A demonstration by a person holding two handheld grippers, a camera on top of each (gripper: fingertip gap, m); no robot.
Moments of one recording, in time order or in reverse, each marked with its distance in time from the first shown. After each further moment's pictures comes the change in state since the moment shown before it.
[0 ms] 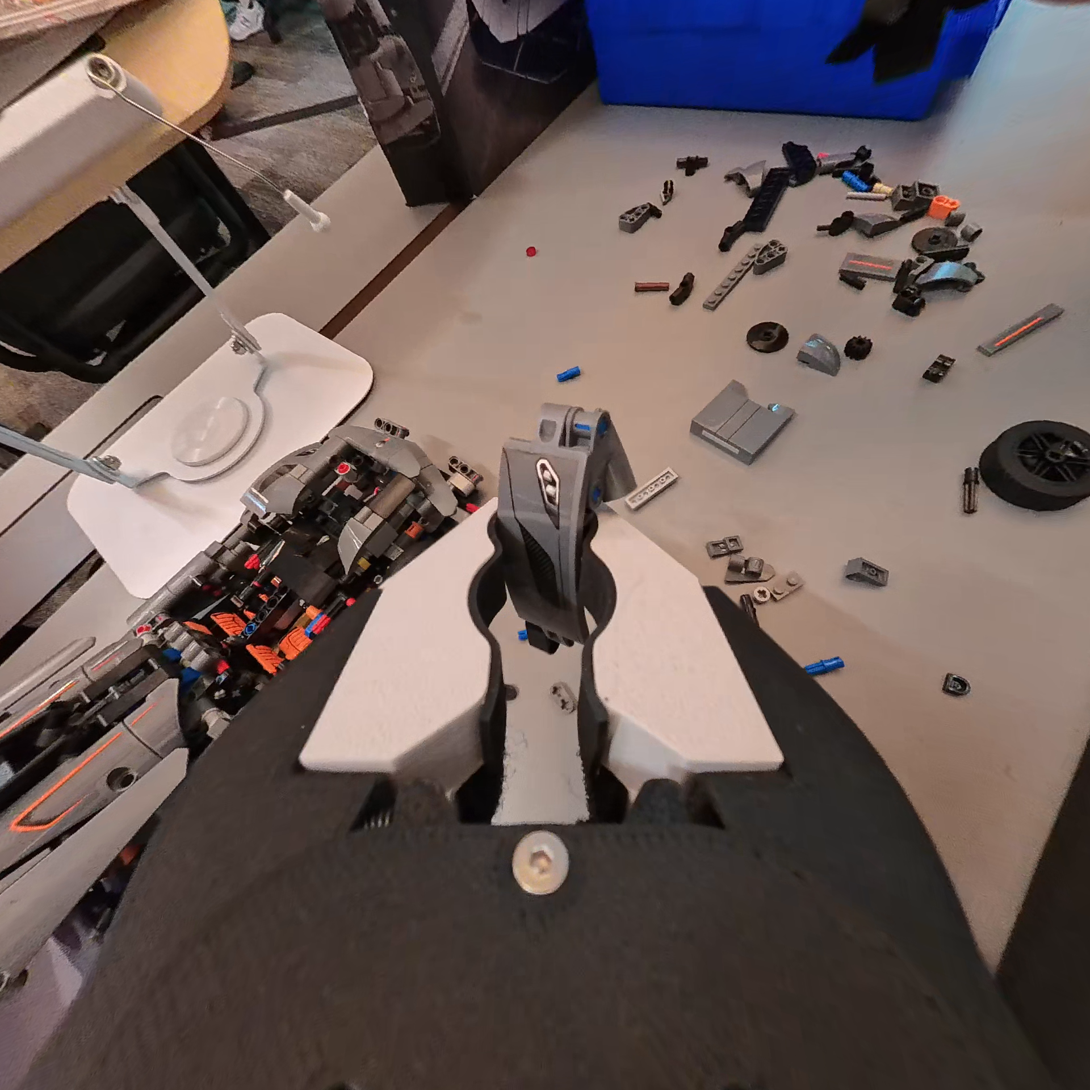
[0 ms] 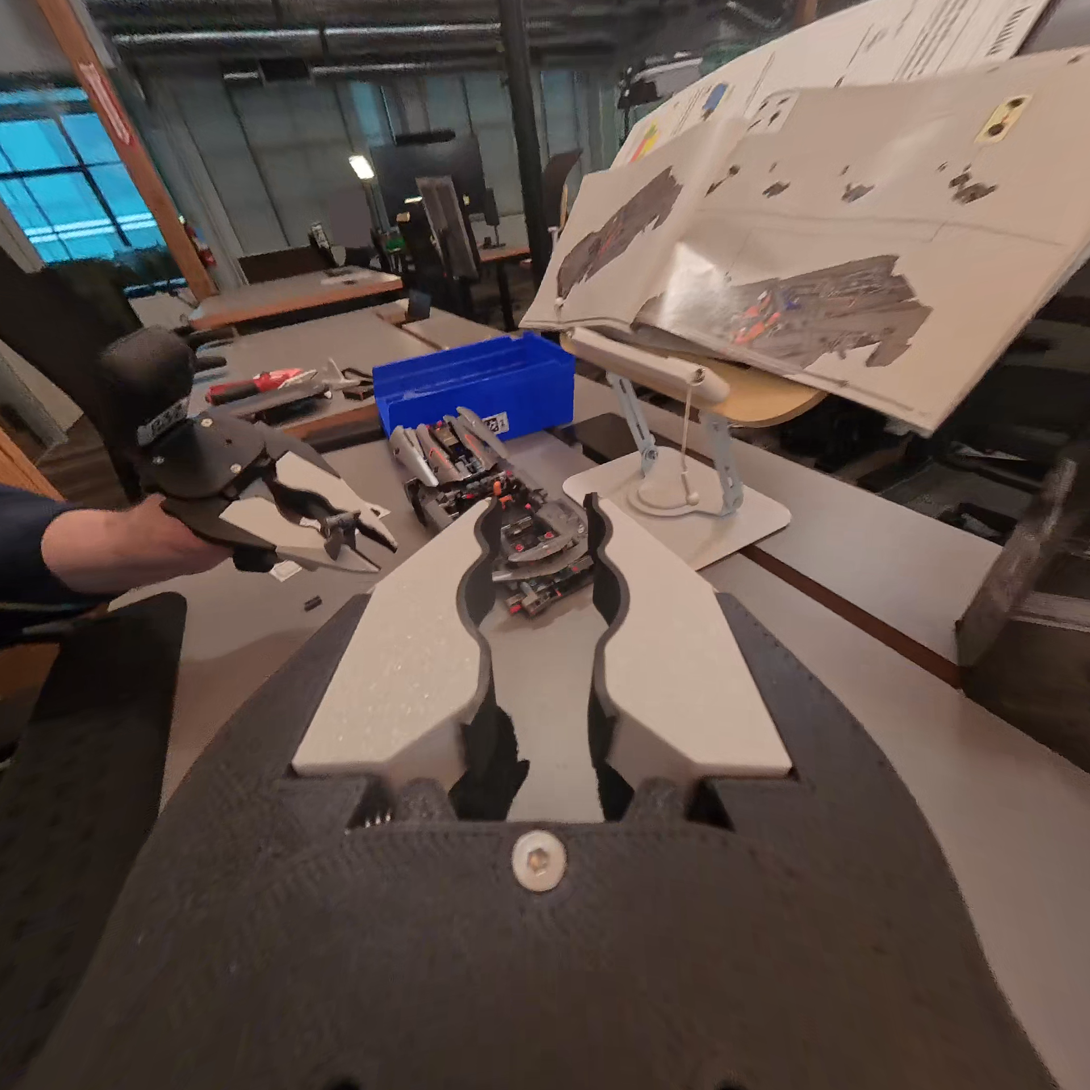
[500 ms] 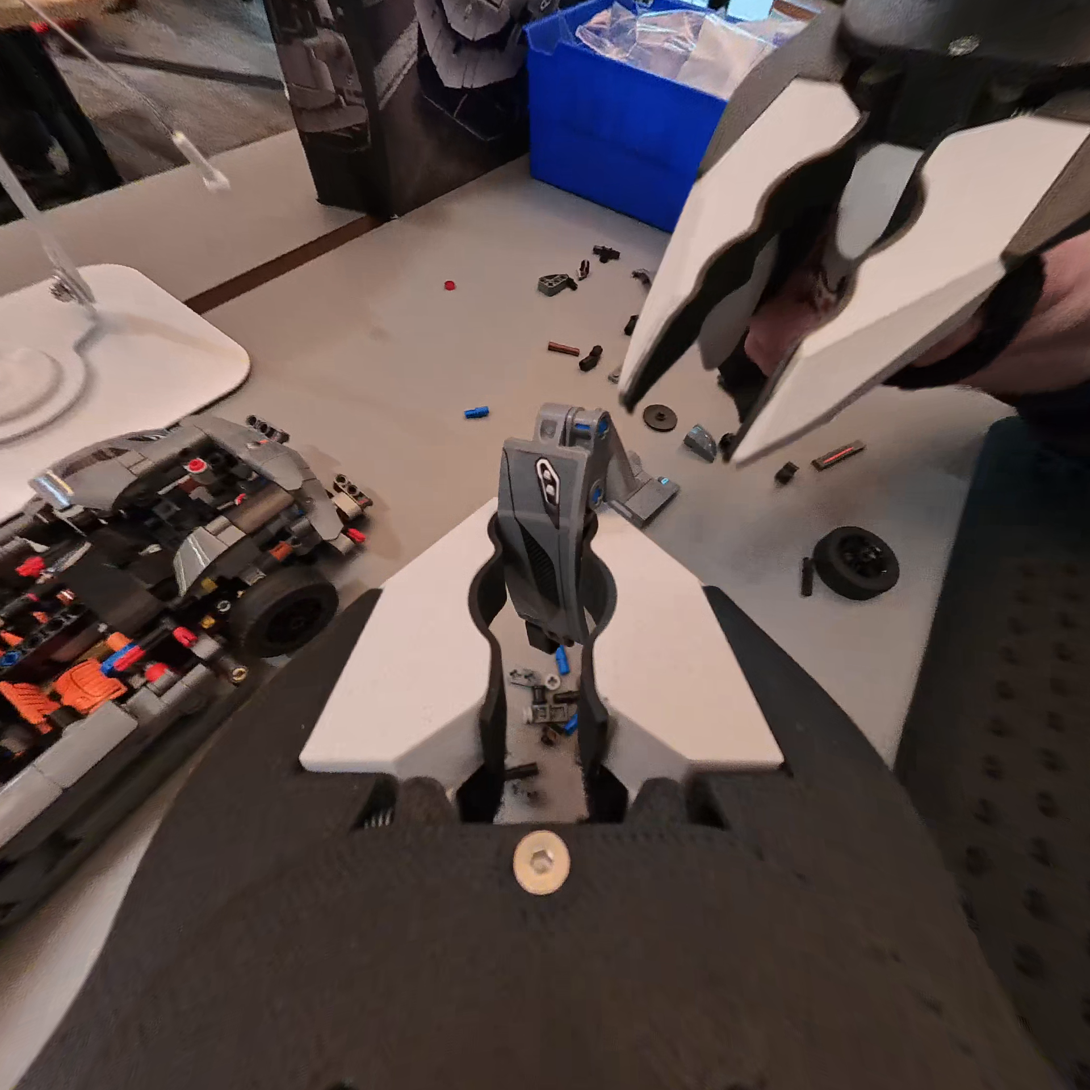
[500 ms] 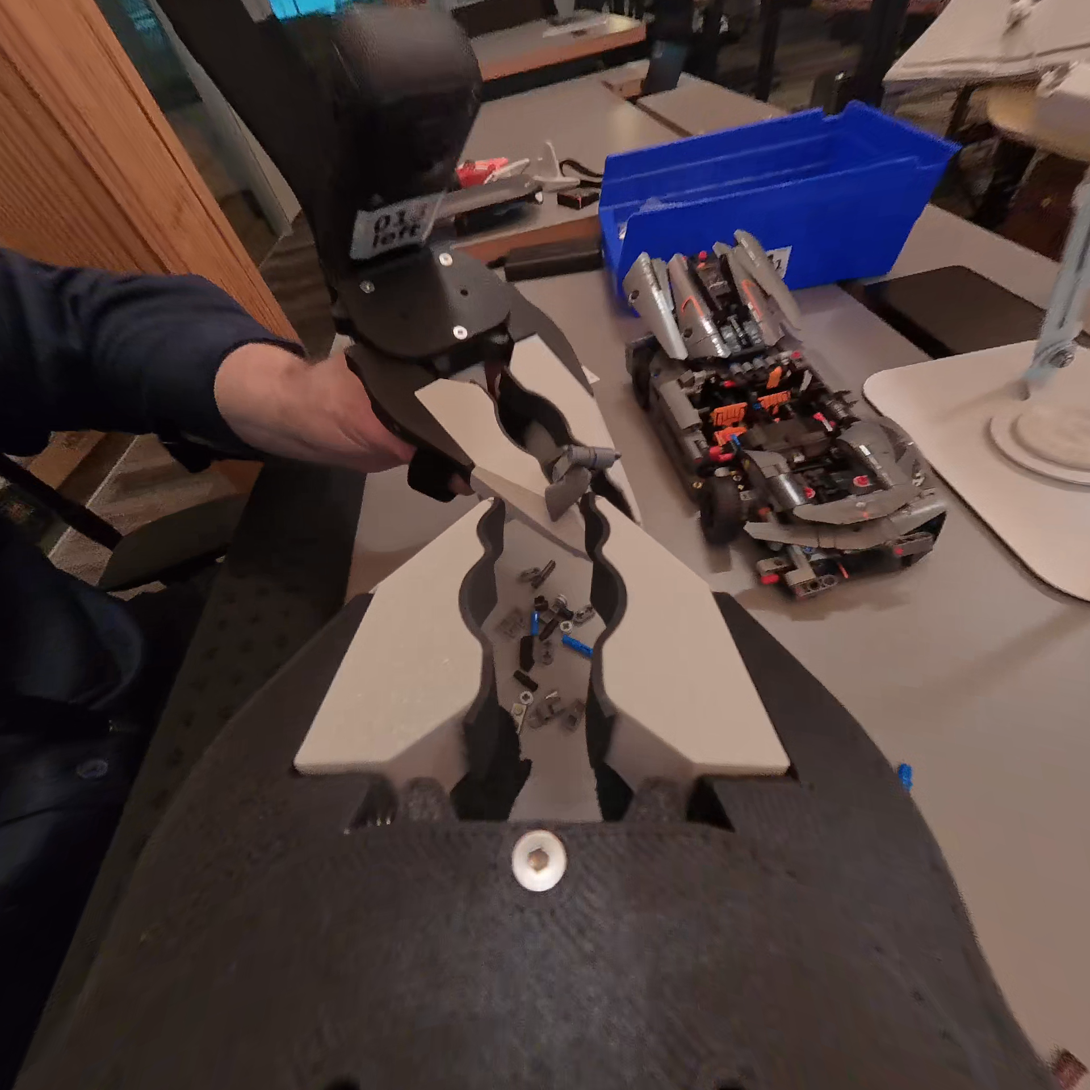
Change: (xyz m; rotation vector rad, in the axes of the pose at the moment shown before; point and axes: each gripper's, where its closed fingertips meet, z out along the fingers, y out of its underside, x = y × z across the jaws) left arm 0.027 -0.013 0.013 0.087 0.175 -0.255; right arm -0.130 0.080 0.078 -0.300 -0.375 -0.031
